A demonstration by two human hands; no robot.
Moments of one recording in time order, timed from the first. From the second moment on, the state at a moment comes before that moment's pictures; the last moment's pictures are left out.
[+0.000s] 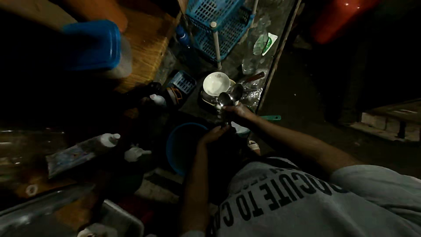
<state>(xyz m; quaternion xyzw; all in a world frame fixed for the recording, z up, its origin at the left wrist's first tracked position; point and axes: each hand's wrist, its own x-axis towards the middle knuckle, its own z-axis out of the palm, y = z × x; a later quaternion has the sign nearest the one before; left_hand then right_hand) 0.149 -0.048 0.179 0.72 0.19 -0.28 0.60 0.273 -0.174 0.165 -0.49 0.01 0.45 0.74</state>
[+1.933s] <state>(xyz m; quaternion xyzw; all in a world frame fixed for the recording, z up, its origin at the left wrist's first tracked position) 0.145 -0.115 0.164 0.73 0.34 -0.19 0.56 0.269 -0.201 0.082 -0.70 0.12 0.31 0.63</state>
